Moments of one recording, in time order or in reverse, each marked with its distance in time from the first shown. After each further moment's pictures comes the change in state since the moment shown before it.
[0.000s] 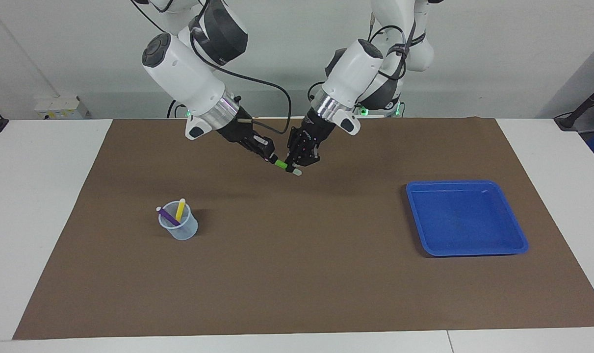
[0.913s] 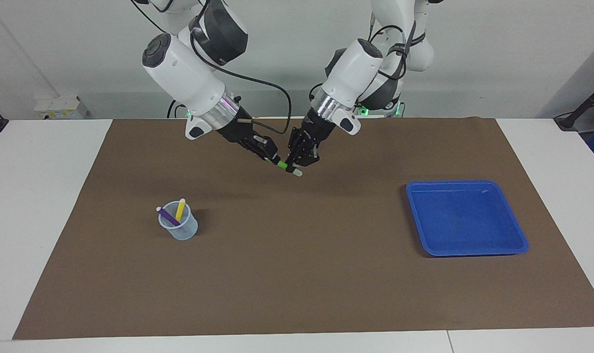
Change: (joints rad) left arm 0.001 0.000 0.001 0.000 0.011 0.000 0.054; right arm 0.000 -0.001 0.000 -0.002 0.000 0.000 0.000
